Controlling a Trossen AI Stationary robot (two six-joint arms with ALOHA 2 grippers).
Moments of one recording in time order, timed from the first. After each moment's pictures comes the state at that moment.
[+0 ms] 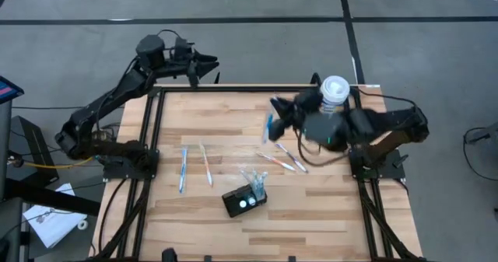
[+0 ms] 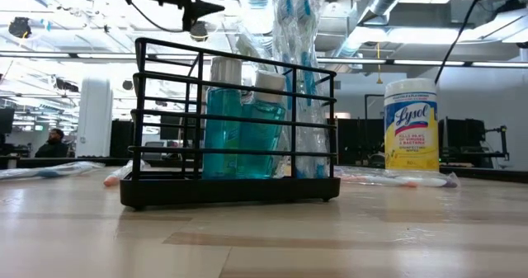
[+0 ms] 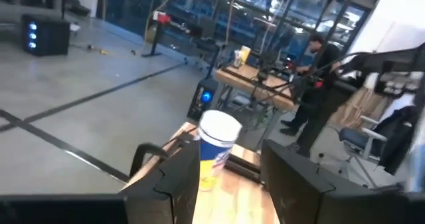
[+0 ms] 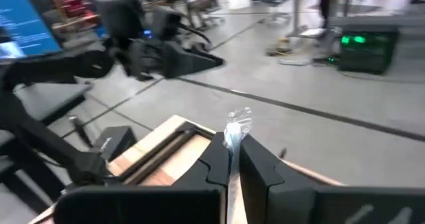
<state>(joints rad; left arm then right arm) 0.83 1.21 1.12 0.05 0.59 -0.29 0.30 1.56 1.88 -0.75 1.06 0.60</state>
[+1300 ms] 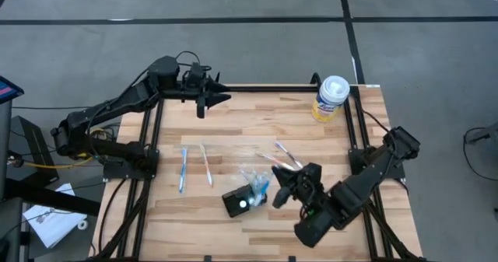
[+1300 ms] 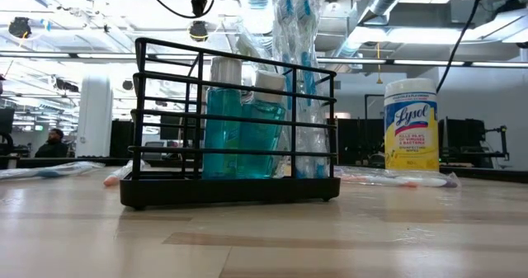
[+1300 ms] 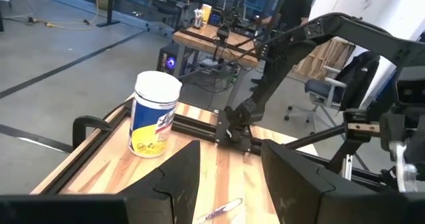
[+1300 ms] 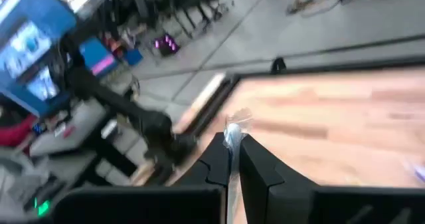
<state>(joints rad) 0.50 1.16 1.12 -0.11 0.42 -0.21 0.70 1.76 1.73 -1.02 1.32 1.63</state>
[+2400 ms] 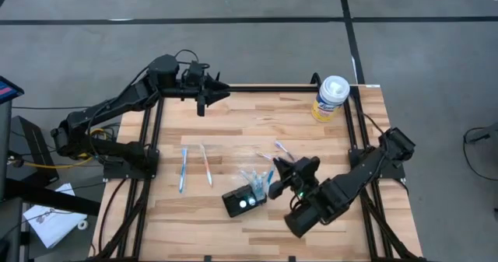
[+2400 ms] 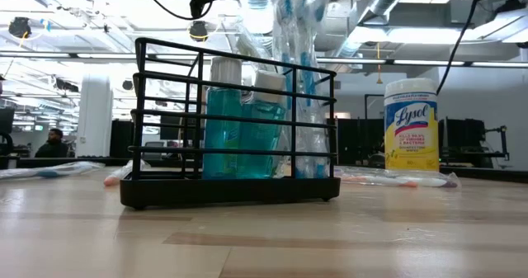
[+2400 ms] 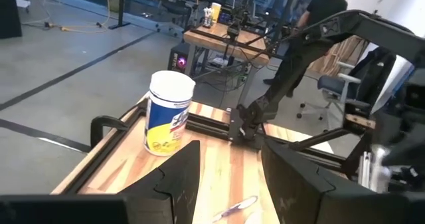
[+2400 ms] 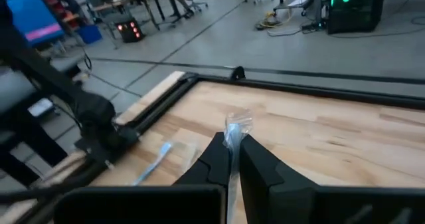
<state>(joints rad) 0.52 1.16 1.12 -0.12 0.41 -0.17 0.64 1.81 1.73 -1.24 1.29 1.62</state>
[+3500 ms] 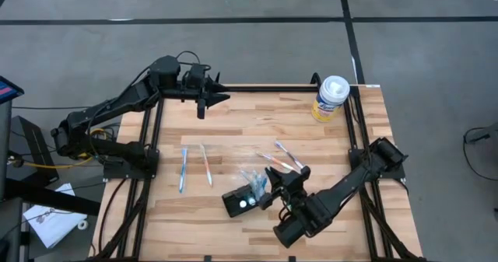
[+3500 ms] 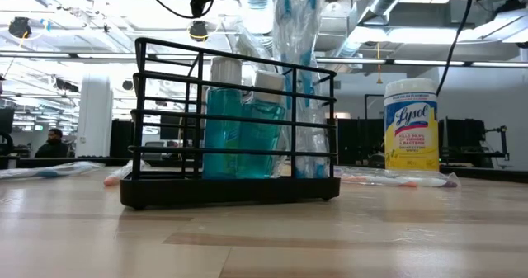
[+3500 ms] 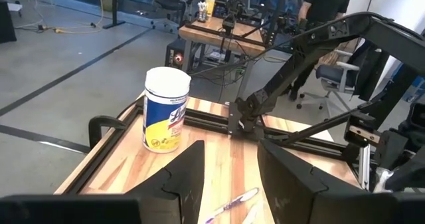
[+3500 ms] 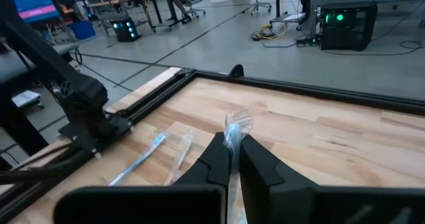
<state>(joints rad) 0.51 1.16 1.12 -0.14 0.41 -0.11 0.65 1.95 1.77 -1.24 1.33 1.65</state>
